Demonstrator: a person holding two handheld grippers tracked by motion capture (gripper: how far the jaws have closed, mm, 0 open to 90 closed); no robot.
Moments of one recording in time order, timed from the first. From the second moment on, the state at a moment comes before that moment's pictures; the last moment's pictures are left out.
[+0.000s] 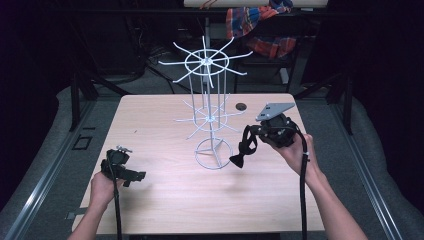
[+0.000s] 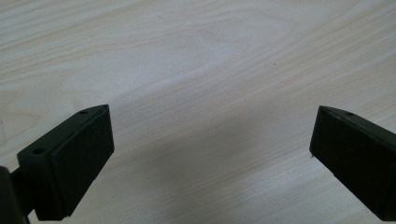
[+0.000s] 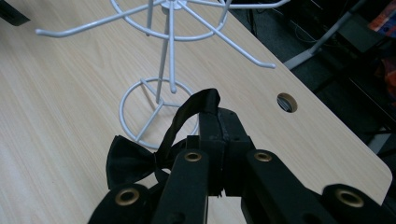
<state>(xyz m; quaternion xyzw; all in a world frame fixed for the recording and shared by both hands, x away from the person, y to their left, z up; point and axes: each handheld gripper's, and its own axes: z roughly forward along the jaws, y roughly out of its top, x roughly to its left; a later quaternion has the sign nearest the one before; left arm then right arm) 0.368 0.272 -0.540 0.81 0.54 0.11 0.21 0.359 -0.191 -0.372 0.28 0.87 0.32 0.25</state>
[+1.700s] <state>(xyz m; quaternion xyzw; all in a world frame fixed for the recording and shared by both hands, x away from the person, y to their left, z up) 0.368 0.273 -0.540 0.81 0.54 0.11 0.21 0.387 -0.179 -0.384 0.27 0.87 0.35 0.21</state>
